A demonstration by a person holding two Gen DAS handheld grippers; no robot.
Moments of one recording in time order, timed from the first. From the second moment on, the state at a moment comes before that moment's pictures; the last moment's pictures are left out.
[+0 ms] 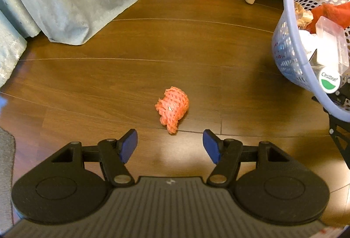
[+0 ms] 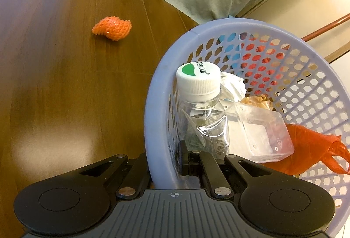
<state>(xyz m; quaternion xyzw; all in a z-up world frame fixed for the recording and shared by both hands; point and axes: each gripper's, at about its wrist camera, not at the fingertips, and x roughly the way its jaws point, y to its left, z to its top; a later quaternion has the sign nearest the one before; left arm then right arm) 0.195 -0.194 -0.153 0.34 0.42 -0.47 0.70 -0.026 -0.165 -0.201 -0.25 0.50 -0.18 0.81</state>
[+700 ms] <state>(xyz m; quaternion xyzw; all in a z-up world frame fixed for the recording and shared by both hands) 0.213 -0.204 -0.206 0.38 0.40 -0.48 0.68 -0.018 -0.165 -0.211 -0.28 0.50 -0.17 0.80</state>
